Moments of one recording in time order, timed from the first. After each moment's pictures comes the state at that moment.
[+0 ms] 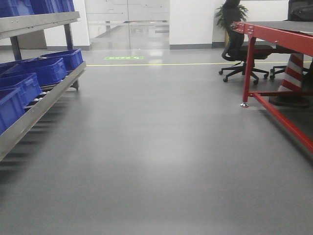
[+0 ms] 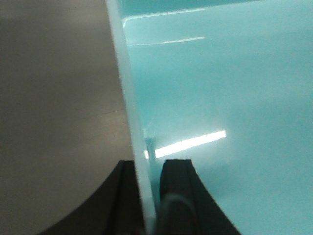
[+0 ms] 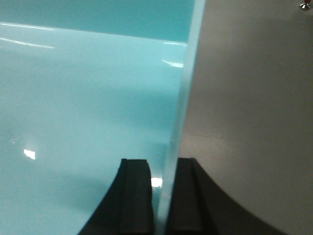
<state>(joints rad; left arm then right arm) -0.41 1.68 -2.17 0.09 1.25 -0.21 0.22 1.47 -1.92 0.16 1.14 -0.04</state>
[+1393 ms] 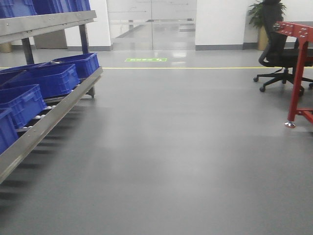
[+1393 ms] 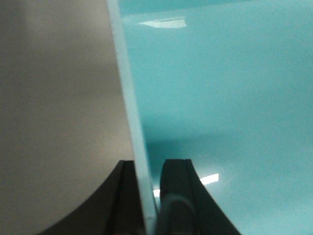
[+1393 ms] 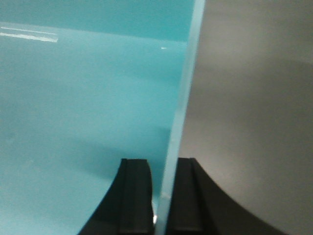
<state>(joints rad) -0.41 1.68 -2.17 0.09 1.25 -0.21 0.22 1.47 -1.92 0.16 1.14 -0.04</state>
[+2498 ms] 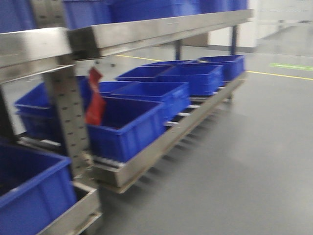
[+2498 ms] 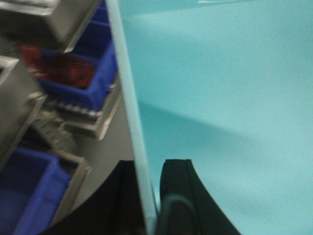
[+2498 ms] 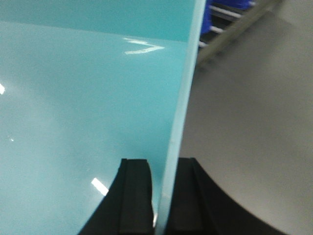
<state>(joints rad) -0.42 1.68 -2.17 0.10 1.25 -0.21 0.22 1.47 -1.92 0.16 1.14 -0.04</state>
